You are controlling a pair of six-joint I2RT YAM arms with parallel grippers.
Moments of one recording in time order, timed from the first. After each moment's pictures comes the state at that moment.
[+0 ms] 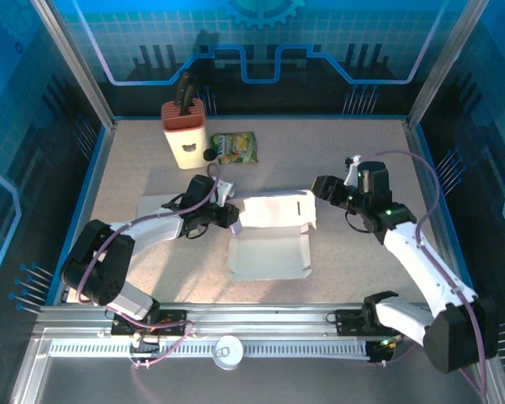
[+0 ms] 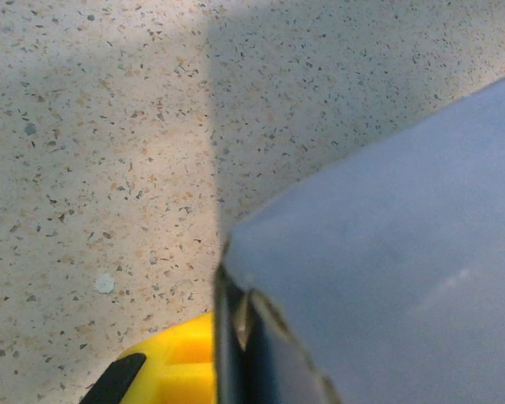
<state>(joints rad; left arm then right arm) -0.42 1.52 0.75 -0.04 0.34 -0.24 0.23 1.09 0.83 -0.36 -0.28 0.58</state>
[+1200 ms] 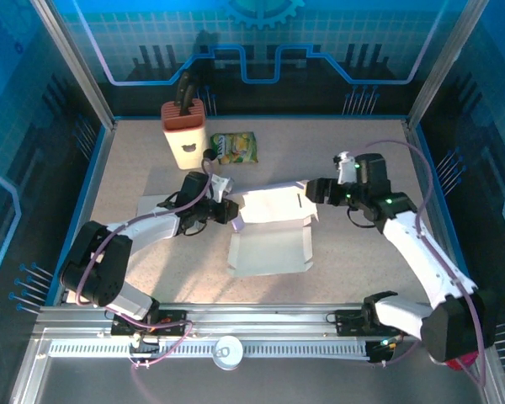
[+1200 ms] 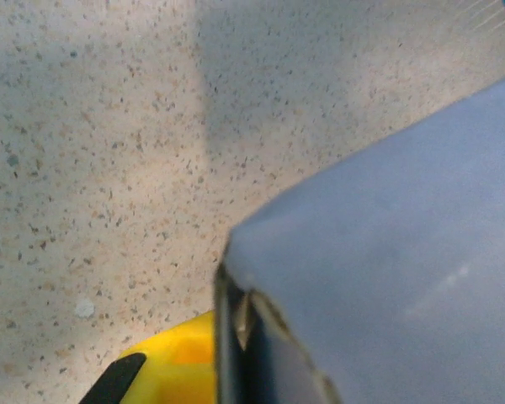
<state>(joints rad) -0.38 1.51 0.75 0.02 0.46 -0.28 0.21 1.11 0.93 -0.50 -0.40 0.32</state>
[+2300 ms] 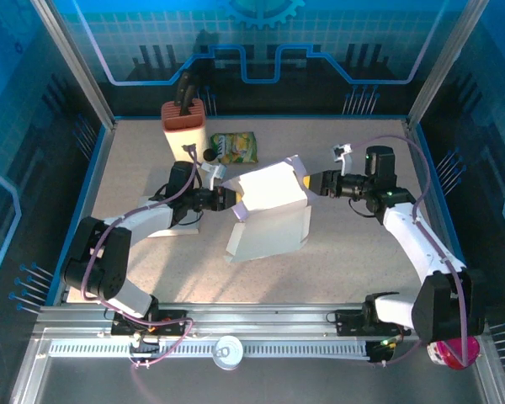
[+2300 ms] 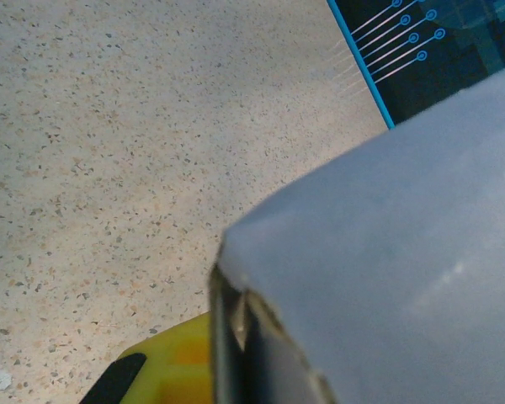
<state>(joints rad) -0.26 1.55 0.78 0.14 0.76 -0.41 0.12 1.24 0.92 -0.25 -0.86 0.28</state>
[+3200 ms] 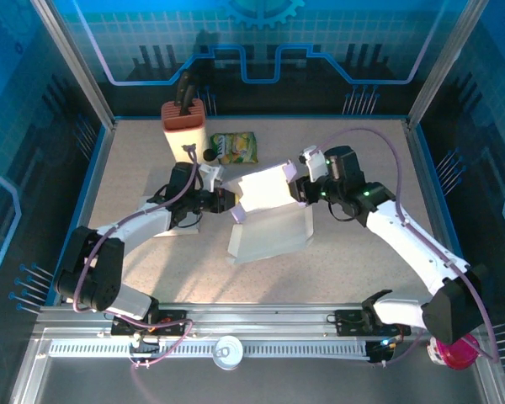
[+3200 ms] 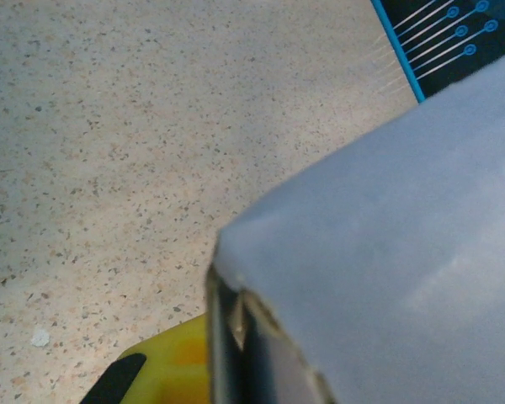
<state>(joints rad) -0.30 1.47 0.79 0.00 0.62 -0.38 0.47 1.25 1.06 -0.49 -0.18 0.05</state>
